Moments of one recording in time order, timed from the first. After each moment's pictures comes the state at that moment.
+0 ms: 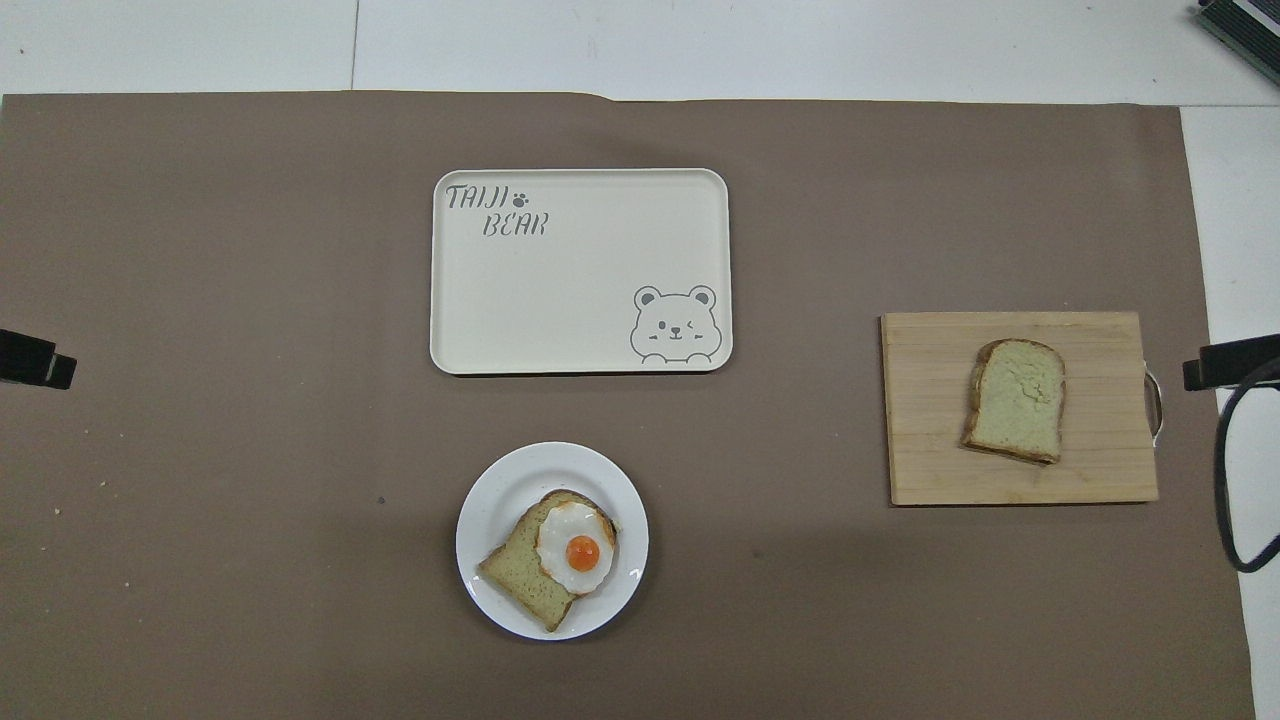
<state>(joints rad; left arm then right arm) -0.10 -0.02 0.07 -1.41 -0.03 1.35 0.17 0.05 -0.12 -0.12 -1.62 -0.03 1.52 -0.02</state>
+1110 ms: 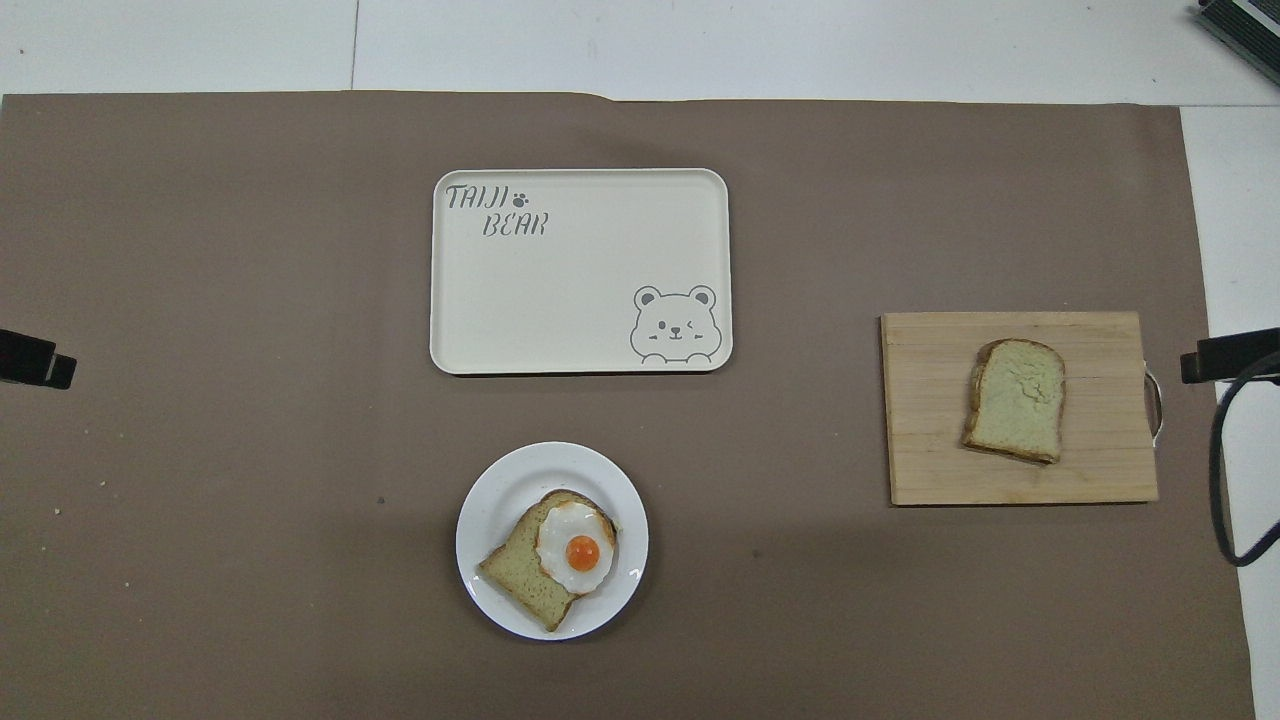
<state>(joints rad) -0.10 -0.02 0.07 -1.41 -0.03 1.35 0.17 0.05 -0.12 -0.12 -1.62 -0.03 1.54 -0.02</state>
